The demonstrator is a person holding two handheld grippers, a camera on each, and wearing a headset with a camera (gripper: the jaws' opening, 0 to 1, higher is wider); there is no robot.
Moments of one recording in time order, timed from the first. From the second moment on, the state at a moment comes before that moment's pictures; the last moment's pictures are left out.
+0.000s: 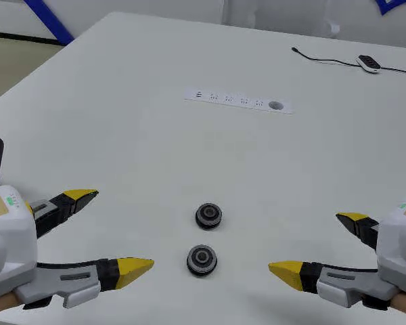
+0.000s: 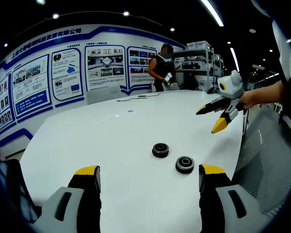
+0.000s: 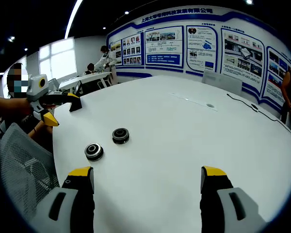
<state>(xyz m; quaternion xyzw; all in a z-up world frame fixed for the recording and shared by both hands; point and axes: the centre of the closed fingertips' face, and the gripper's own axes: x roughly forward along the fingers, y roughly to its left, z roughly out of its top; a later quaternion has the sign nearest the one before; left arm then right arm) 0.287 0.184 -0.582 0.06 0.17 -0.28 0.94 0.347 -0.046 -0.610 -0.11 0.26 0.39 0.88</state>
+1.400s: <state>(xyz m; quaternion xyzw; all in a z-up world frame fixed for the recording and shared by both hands) 0.304 0.145 -0.599 0.14 0.21 -0.35 0.90 0.331 -0.041 -0.624 0.06 0.29 0.37 0.88</state>
